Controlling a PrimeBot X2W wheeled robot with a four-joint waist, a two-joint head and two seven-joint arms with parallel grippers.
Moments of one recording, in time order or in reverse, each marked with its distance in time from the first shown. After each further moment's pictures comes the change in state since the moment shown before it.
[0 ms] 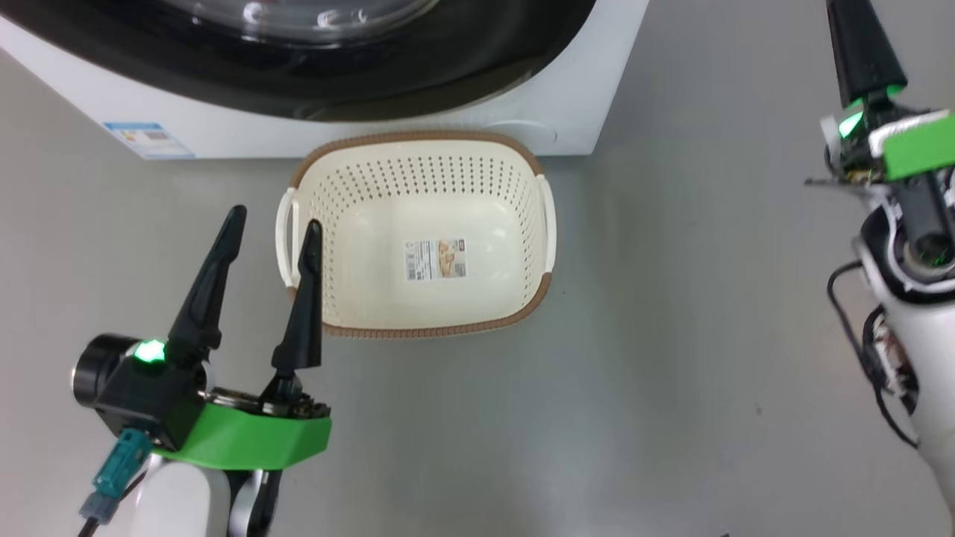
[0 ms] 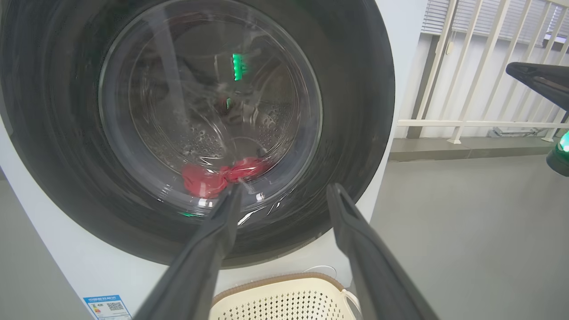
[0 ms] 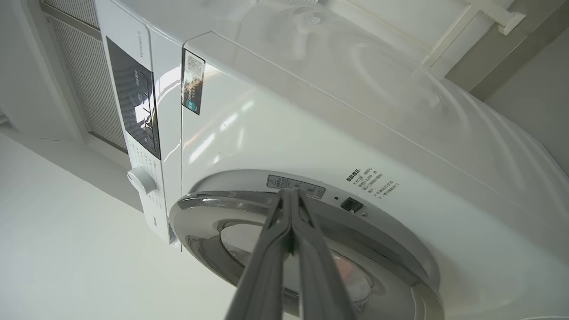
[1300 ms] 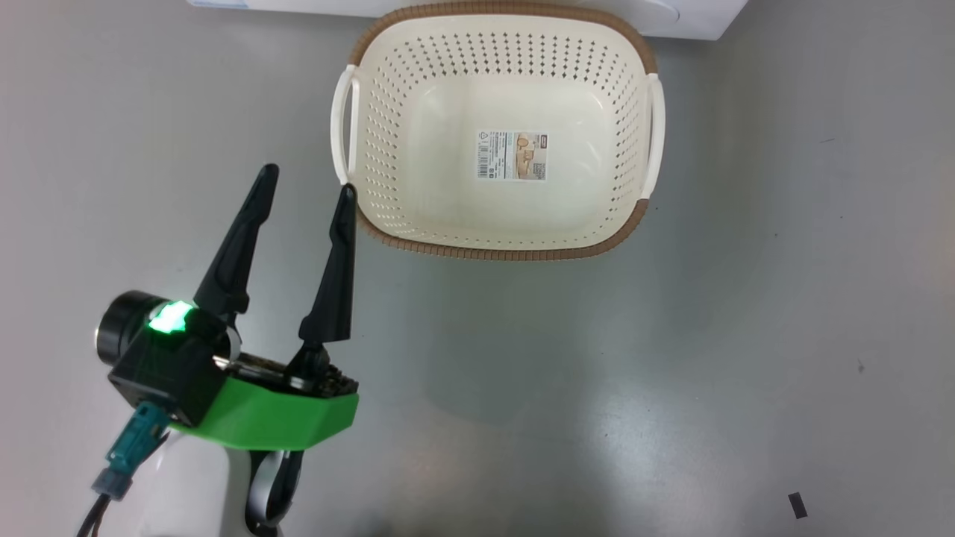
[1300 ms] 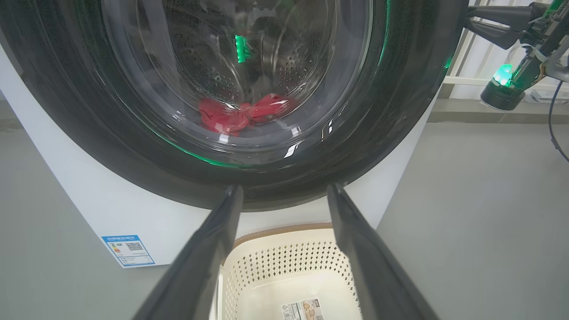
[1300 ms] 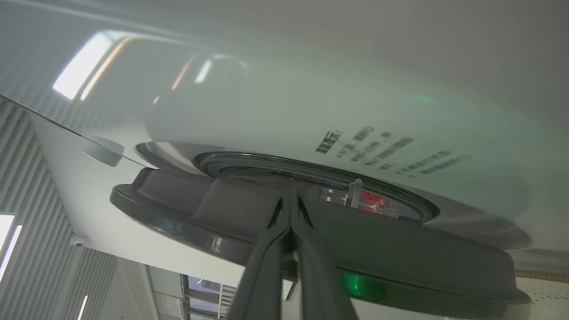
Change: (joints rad) left arm -0.078 -0.003 -0.064 -0.012 -0.032 -0.001 0.000; right arm -0.475 -0.036 -0.080 0.298 0.228 0.000 0.610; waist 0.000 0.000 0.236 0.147
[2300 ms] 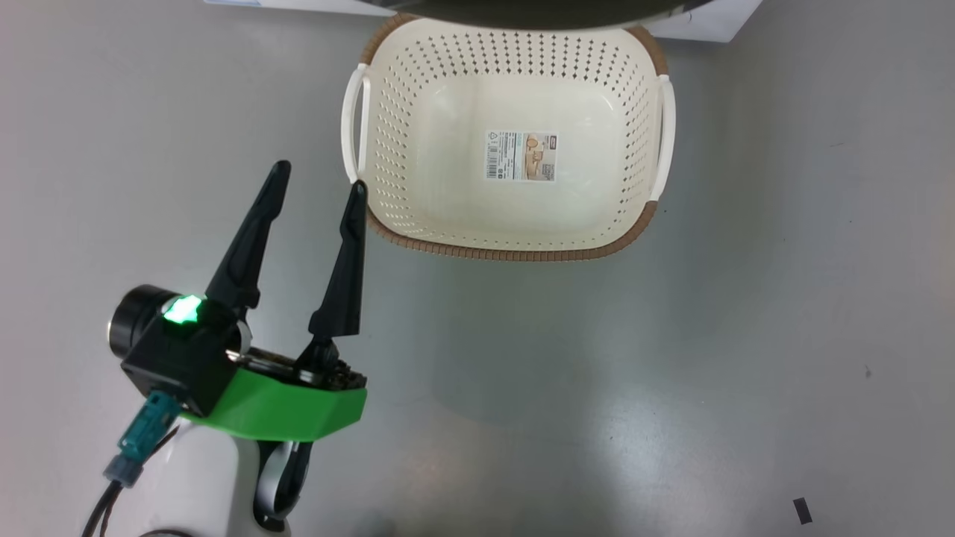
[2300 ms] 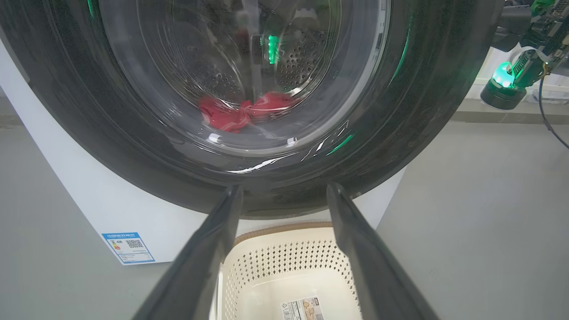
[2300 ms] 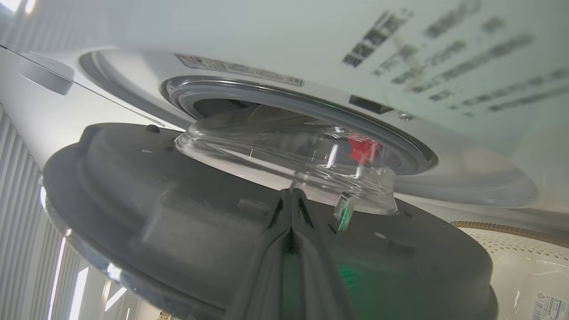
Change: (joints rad) left arm -0.020 -0.006 -0.016 0.027 -0.009 0.002 0.000; right arm -0.032 -0.014 0.038 0.008 -0.080 -0.006 0.209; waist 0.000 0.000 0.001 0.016
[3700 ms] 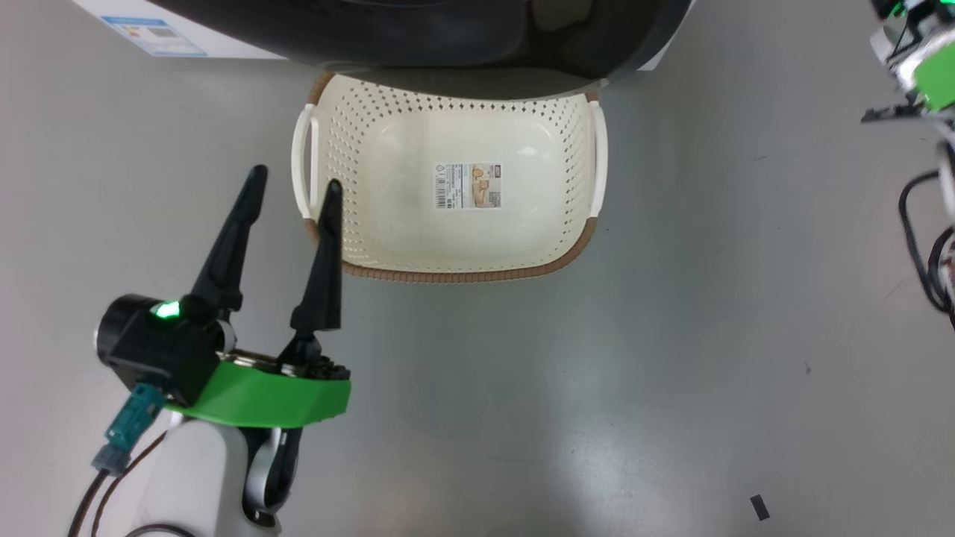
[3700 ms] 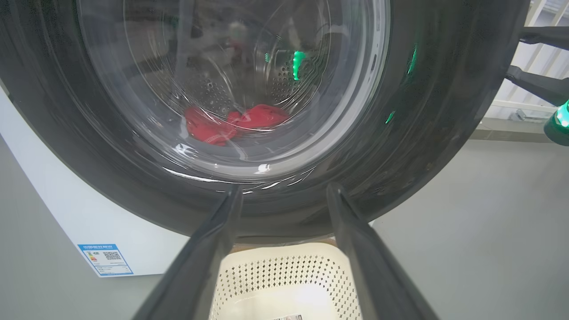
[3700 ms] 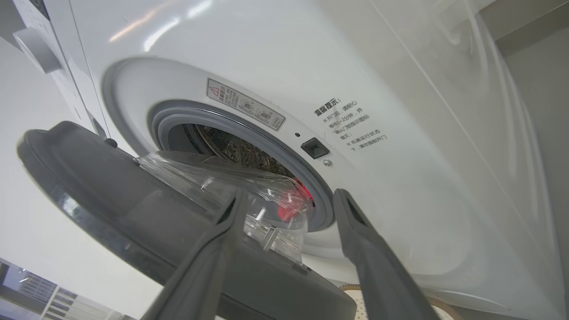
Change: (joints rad) left arm -0.003 0.000 0.029 0.042 -0.017 0.022 0.000; right arm 0.347 -0.014 0.011 -0.328 -0.384 0.000 -0.498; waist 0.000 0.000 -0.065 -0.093
